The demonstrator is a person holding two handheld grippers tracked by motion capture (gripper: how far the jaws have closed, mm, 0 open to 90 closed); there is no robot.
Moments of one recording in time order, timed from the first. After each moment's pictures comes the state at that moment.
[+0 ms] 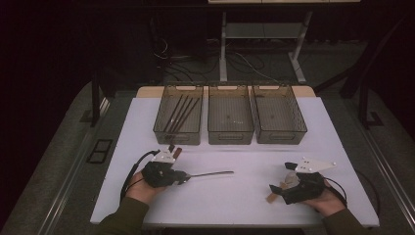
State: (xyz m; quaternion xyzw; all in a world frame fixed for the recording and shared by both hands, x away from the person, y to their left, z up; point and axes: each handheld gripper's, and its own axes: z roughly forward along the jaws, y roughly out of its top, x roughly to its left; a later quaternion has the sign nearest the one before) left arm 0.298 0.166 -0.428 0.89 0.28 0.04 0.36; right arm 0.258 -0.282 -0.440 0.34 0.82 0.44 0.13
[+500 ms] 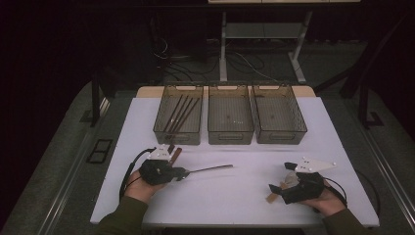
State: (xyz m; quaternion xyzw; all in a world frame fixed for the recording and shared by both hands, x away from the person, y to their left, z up) left arm 0.299 0.172 -0.421 0.87 0.29 0.05 0.39; right arm 0.258 -0.281 -0.442 0.34 0.82 0.45 0.13
